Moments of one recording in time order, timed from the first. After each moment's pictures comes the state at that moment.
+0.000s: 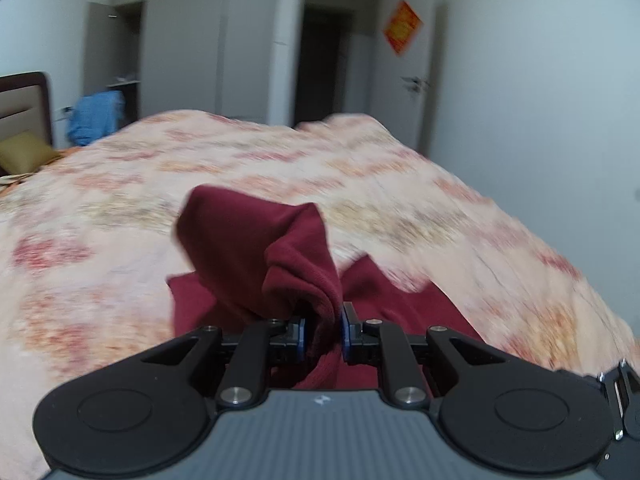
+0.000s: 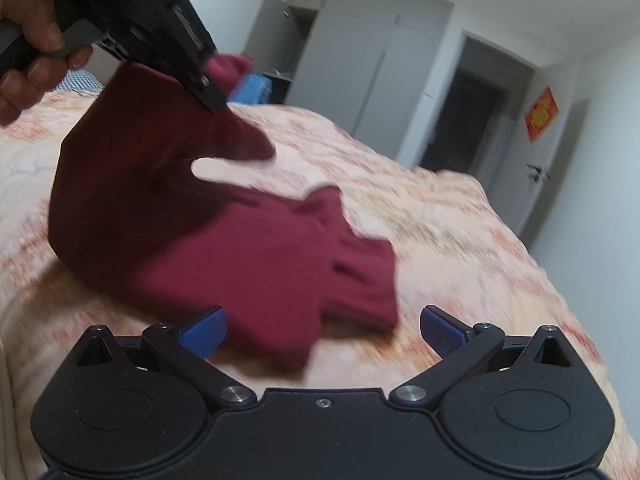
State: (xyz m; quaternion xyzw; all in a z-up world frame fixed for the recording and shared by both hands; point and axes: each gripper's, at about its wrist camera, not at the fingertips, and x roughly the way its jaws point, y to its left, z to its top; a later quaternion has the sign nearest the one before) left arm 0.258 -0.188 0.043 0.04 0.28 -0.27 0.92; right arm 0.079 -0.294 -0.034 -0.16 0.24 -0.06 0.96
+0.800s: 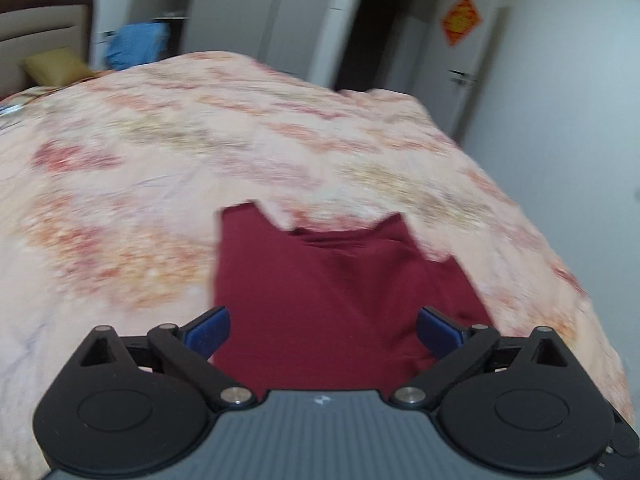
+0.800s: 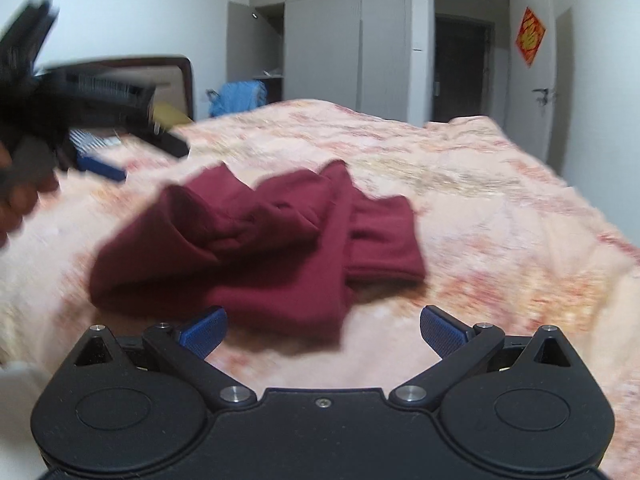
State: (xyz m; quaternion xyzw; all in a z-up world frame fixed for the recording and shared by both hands) left arm 0.261 -0.128 0.018 -0.06 0.35 -0.20 0.91; right arm 0.075 -0.316 -0.027 0.01 0.26 0.00 0.97
